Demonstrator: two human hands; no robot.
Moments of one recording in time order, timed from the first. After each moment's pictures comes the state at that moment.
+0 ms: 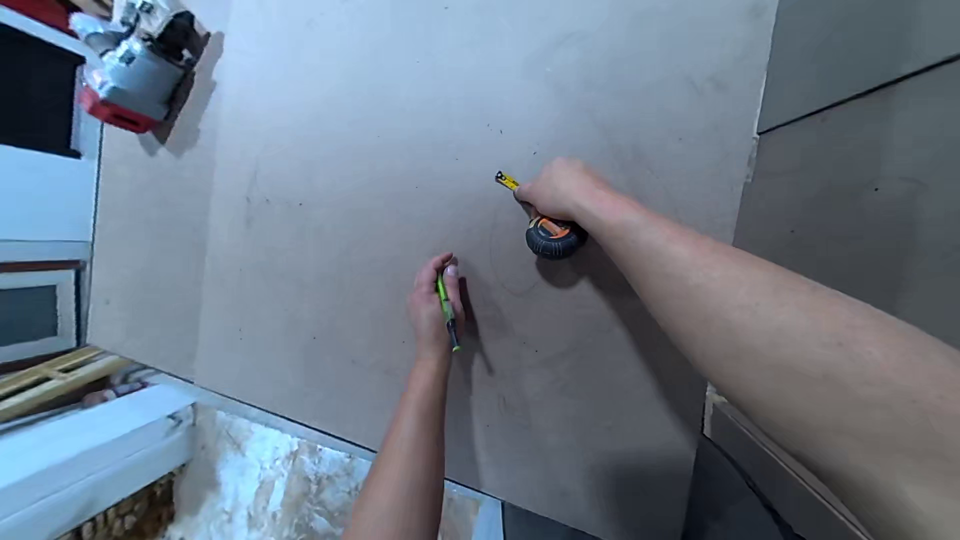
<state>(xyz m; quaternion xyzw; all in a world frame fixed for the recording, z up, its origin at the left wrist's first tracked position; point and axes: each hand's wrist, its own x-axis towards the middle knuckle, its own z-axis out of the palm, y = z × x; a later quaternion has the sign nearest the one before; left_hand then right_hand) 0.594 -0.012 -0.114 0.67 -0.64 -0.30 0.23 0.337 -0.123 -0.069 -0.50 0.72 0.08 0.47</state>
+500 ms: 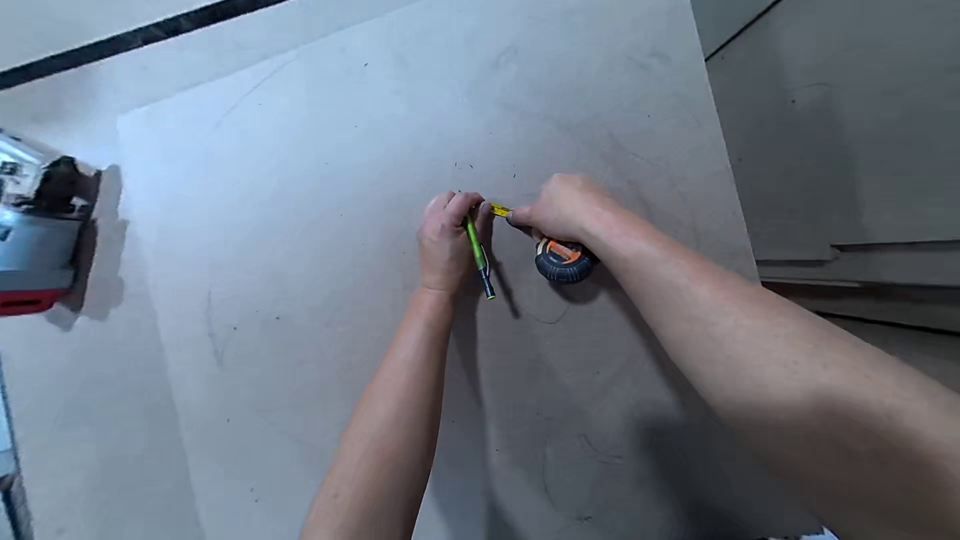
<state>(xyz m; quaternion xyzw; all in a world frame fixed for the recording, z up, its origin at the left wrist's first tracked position) 0.533 -0.190 -0.141 0.35 -0.87 -0.24 0.22 0.350 -0.120 -0.065 -0.36 0.80 0.06 0.47</state>
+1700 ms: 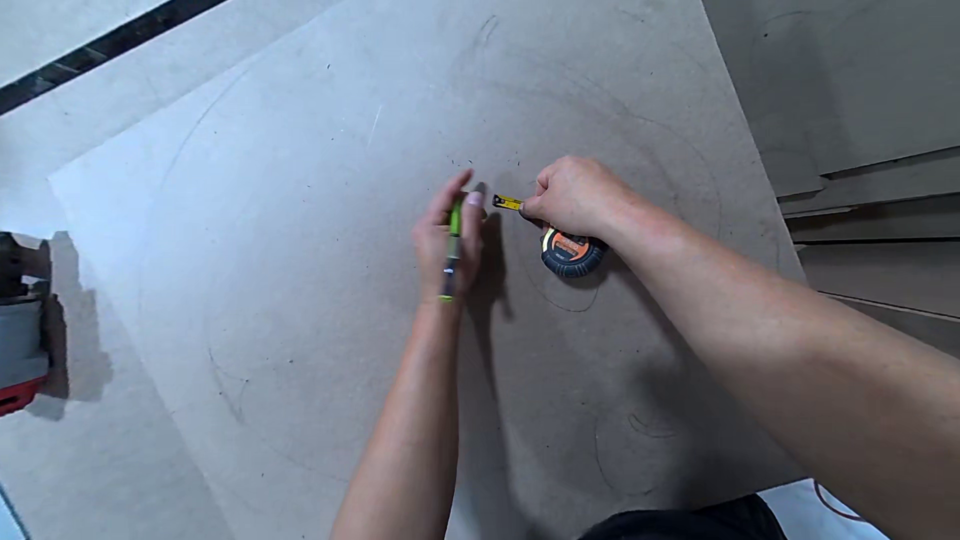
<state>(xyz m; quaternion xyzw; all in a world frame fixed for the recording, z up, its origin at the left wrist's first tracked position) 0.542 -0.203 -0.122 0.35 -0.76 -0.50 0.21 0.363 -0.117 -0.071 -0.31 0.84 -0.03 0.45</state>
